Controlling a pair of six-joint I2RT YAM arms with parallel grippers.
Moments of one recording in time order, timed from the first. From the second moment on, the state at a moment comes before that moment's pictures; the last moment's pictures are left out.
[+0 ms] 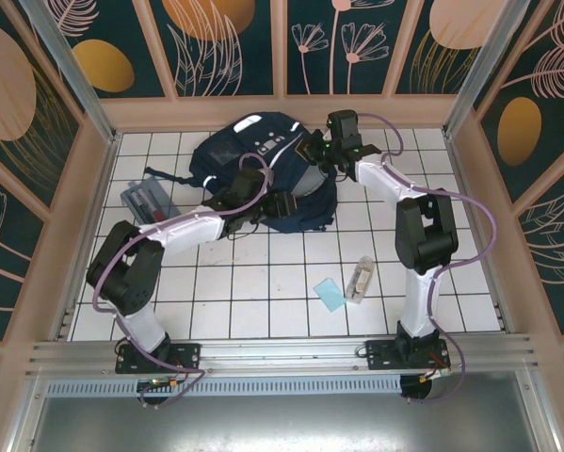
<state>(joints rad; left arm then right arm) -0.63 1.76 1.11 -0.05 0.20 -0.75 0.38 2.00 1.60 -0.20 -0.40 1.02</state>
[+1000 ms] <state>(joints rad) -0.66 1.81 1.25 -0.29 0.13 -0.62 0.35 1.93 1.46 -0.14 -0.39 1.01</state>
